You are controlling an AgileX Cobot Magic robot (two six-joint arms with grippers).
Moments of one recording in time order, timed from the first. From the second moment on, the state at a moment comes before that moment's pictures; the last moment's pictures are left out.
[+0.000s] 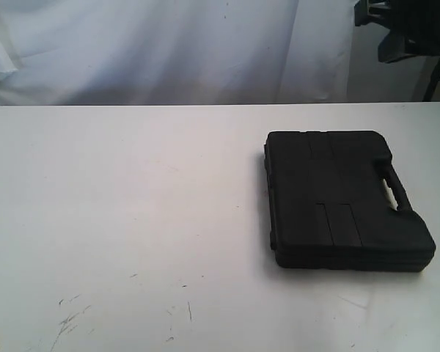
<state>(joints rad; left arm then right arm) 0.04 0.00 0.00 -0.06 0.36 0.06 0.18 1.43 -1.34 0.10 0.78 0.10</state>
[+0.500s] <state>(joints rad) 0.04 0.00 0.00 -0.06 0.36 0.06 0.22 0.94 -1.08 0.11 0.72 0.13</state>
